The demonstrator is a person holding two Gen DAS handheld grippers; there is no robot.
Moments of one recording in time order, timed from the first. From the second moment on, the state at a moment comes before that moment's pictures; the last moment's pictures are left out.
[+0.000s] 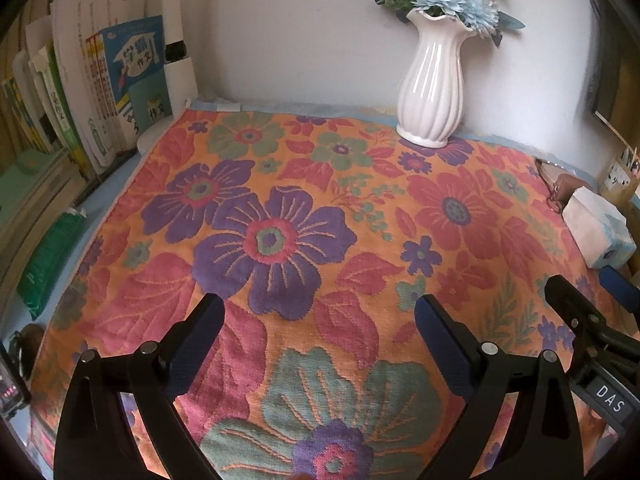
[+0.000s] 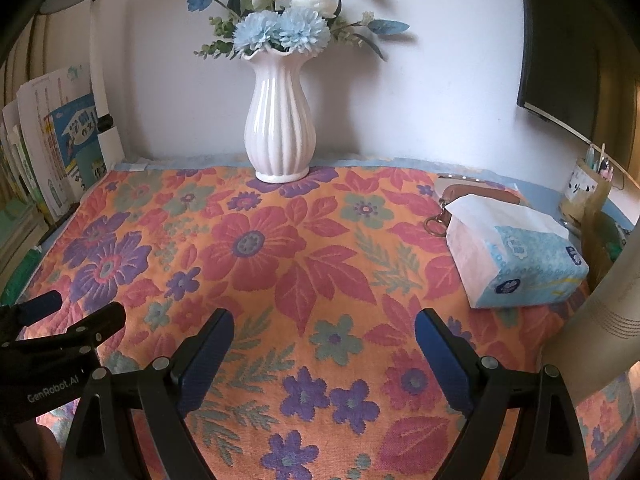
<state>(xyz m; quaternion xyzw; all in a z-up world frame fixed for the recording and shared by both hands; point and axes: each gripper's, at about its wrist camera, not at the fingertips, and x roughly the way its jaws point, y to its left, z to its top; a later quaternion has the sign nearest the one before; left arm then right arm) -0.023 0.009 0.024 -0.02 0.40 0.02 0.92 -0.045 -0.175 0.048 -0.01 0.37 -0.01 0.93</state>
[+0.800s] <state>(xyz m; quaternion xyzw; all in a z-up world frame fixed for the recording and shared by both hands) -0.027 0.004 0.025 0.00 0.39 0.03 0.92 -0.043 -0.175 0.043 -0.01 0.39 -0.02 0.92</state>
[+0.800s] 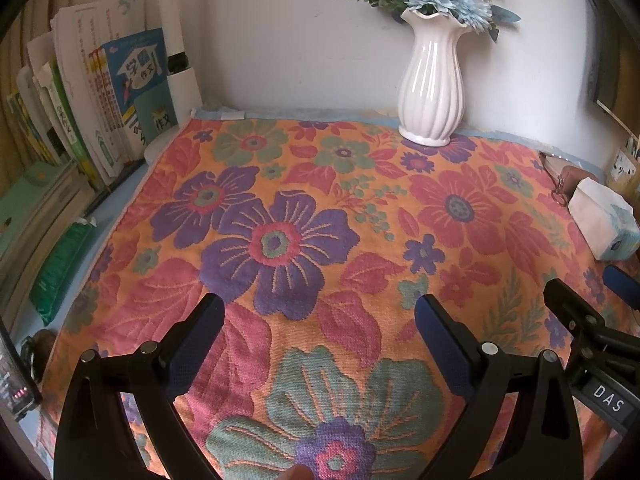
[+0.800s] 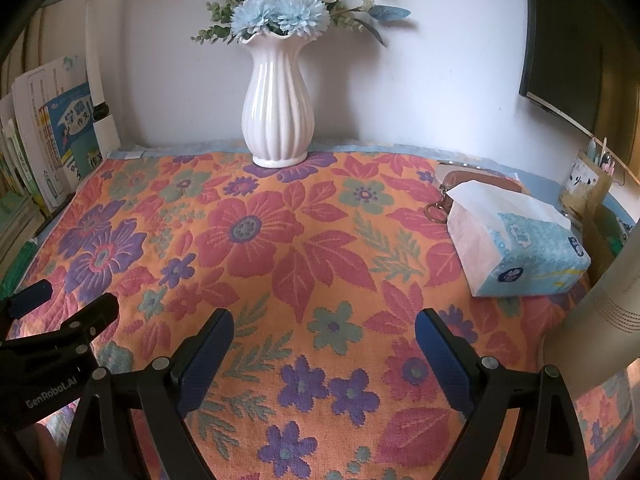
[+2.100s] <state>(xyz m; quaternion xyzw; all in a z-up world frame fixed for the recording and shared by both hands) -0.025 0.007 0.023 0.00 0.40 0.03 0.92 -0.039 -0.176 0.038 -0.01 0.41 -0.02 0.91</state>
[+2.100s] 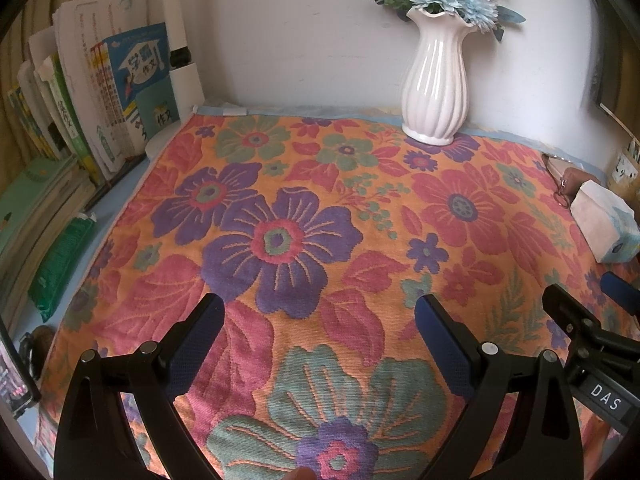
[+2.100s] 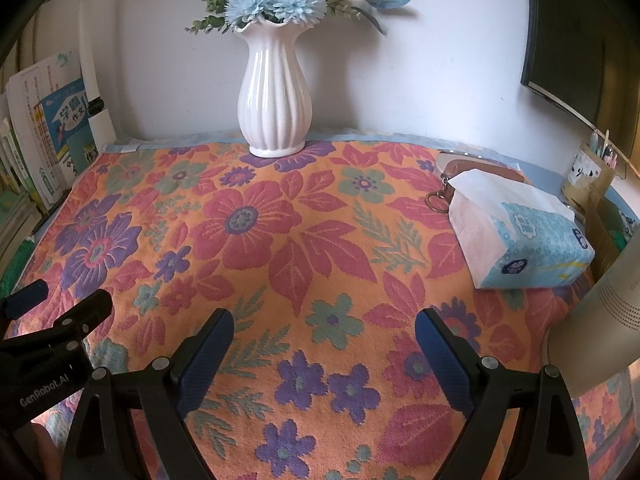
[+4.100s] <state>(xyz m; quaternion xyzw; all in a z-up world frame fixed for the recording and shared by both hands) -0.030 -0.001 0.018 0.03 0.42 0.05 0.90 -0.039 -0.180 0.030 0.01 0.45 -0.01 0.89</state>
